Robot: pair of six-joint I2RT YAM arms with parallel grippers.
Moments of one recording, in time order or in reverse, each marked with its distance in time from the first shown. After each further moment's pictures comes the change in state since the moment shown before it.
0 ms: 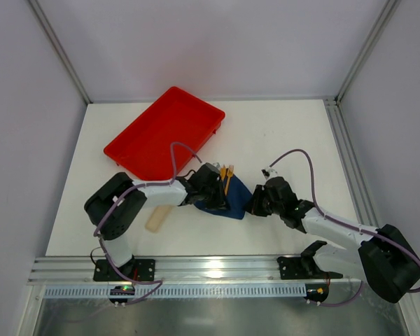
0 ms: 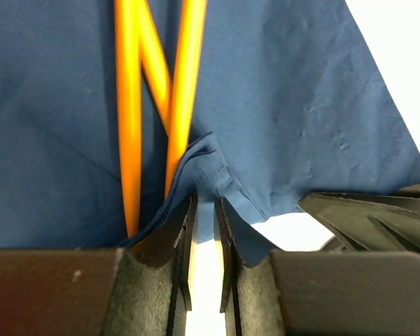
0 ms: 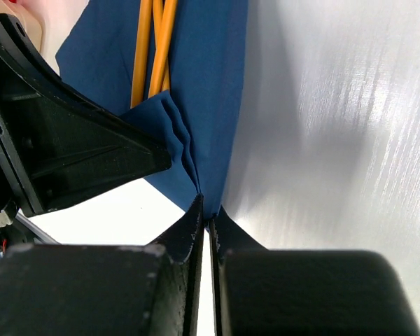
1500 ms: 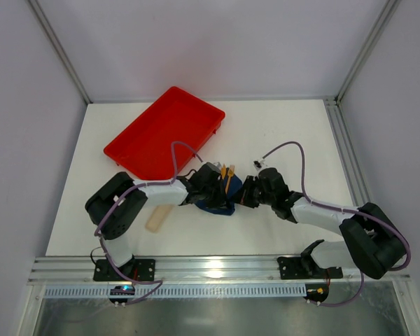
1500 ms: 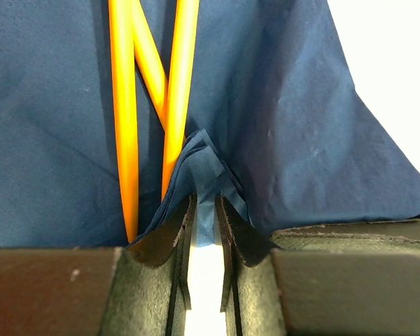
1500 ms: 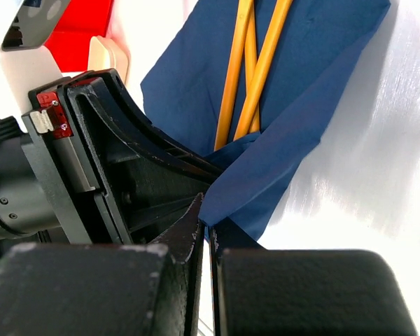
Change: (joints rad) left arm -0.002 0.010 0.012 0.004 -0.003 0.002; right arm 0.000 0.194 0.085 0.214 -0.127 0.153
